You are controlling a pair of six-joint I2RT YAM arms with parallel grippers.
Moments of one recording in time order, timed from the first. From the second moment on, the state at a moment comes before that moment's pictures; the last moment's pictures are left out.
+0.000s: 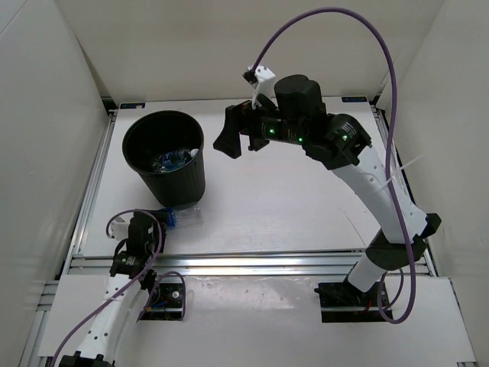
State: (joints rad) left arm -0.13 0.41 0.17 -0.45 -0.23 -1.42; right arm 0.91 1.63 2.21 -0.90 -0.15 0.31
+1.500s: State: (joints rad) left arm -0.13 0.91 1.34 -0.59 -0.44 -0.81; right arm 0.70 1.54 1.91 -1.00 -0.23 0.42
